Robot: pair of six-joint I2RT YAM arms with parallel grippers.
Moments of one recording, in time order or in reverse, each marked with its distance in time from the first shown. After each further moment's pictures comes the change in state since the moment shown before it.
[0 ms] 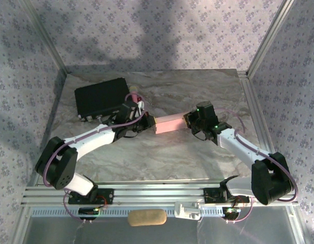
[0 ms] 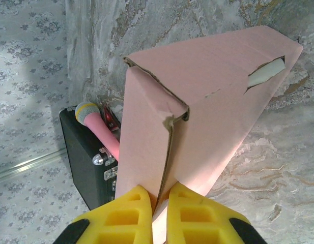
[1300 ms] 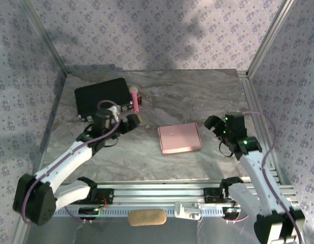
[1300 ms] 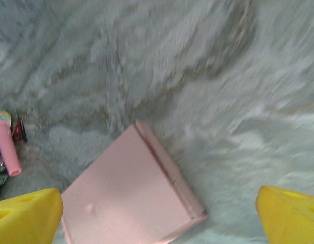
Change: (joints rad) left arm 0.230 -0.449 -0.235 -0.163 -0.066 0.098; right arm -0.261 -0.505 -0.029 -0.542 0.179 -0.721
